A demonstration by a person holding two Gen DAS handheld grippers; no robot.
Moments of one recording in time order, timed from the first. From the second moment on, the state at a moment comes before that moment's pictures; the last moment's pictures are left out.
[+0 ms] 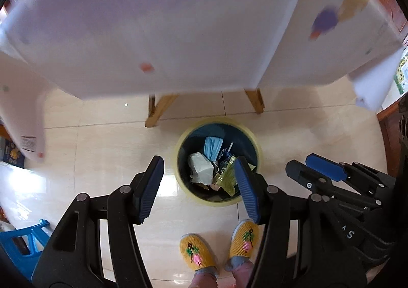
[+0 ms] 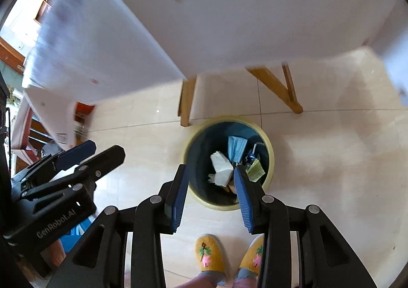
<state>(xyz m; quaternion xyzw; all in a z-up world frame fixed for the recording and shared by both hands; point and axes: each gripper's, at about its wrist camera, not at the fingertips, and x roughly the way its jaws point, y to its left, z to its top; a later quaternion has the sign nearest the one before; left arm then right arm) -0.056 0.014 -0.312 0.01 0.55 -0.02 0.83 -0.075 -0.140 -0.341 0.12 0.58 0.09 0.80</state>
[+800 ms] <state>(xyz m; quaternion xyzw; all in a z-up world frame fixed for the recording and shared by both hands) -0.089 0.023 -0.015 0.01 0.45 -0.10 0.89 -0.110 -0.112 -0.030 0.12 0.47 0.08 0.87</state>
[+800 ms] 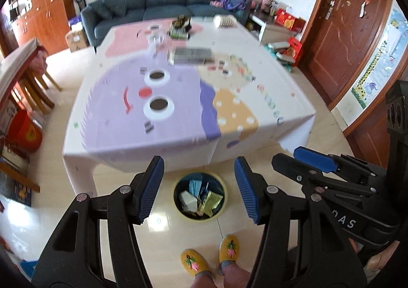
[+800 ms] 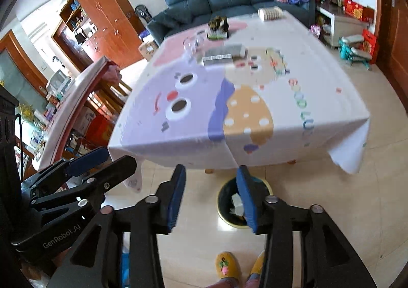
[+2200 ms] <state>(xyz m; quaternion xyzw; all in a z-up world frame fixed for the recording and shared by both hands) 0.233 0.003 0.034 -0.02 0.44 0.04 0.90 0.262 -0.190 0.049 0.08 0.44 0.16 0.88</state>
